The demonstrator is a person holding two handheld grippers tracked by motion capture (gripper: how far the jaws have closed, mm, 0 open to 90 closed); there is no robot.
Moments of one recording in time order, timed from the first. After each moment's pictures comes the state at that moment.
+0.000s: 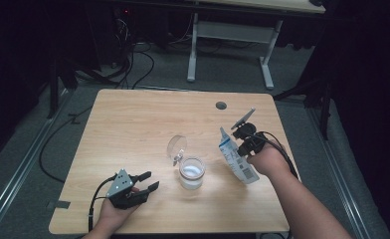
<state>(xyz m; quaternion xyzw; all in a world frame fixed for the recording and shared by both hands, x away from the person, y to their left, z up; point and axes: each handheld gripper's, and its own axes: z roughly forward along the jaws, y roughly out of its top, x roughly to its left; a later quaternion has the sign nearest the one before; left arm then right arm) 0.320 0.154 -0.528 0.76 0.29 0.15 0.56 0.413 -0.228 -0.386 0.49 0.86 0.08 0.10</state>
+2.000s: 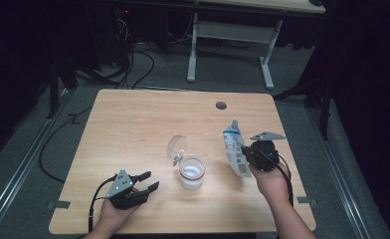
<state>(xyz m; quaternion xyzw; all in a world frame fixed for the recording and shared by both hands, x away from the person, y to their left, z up) 0.319 0.154 -0.528 0.76 0.29 0.15 0.56 0.361 -0.262 -0.414 0.52 0.76 0.31 0.23</state>
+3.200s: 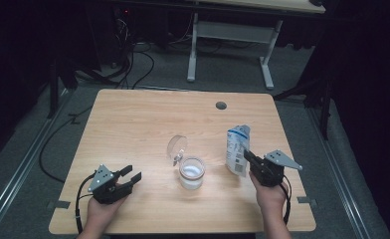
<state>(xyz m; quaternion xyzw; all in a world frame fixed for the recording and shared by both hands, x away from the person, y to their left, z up) 0.328 0.195 -0.529 0.72 0.38 0.18 0.56 0.327 -0.284 -0.460 0.49 0.67 0.48 0.29</state>
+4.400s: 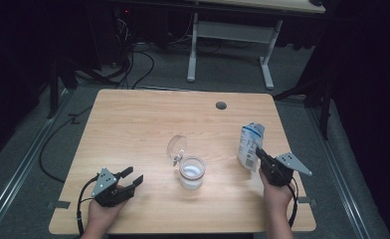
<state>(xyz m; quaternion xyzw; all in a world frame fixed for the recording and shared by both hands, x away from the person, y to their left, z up) 0.322 0.190 -0.531 0.73 0.36 0.20 0.55 0.334 -0.319 -0.483 0.49 0.63 0.50 0.34</state>
